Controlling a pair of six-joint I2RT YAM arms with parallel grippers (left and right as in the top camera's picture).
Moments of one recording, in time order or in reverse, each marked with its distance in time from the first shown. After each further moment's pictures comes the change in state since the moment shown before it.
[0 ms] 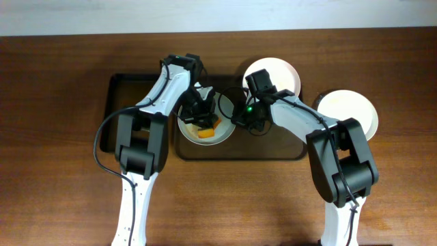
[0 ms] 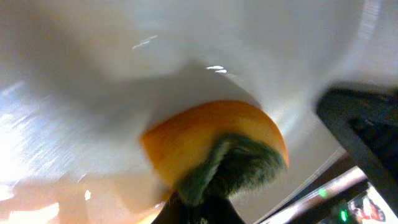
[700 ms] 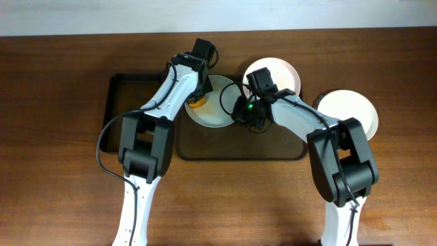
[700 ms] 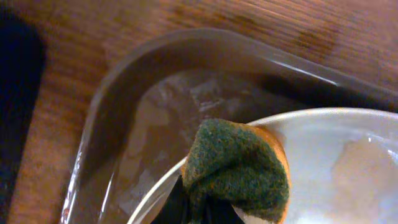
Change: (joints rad) left arm -0.051 -0.034 0.003 0.415 -0.619 -0.419; right arm -0.004 0.000 0.005 0.023 0.020 0.062
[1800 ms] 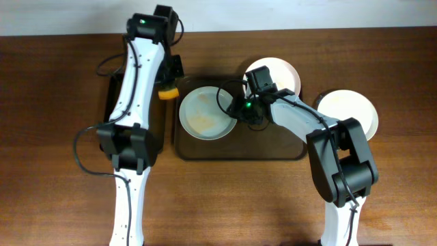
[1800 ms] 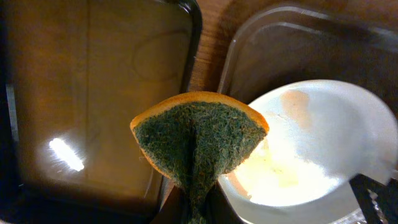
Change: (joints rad) left arm 0.153 0.064 0.642 -0.742 0.121 0.173; right arm 0.001 0.002 0.004 0.075 0.010 -0.109
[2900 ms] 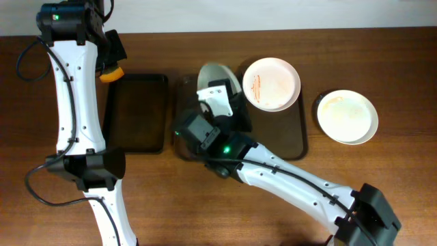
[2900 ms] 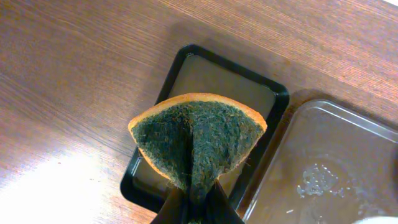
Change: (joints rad) left arm 0.219 -0.280 0.005 -0.003 -0.099 0.049; right arm 0.553 -0.378 -0.009 -0.155 1.509 -0.346
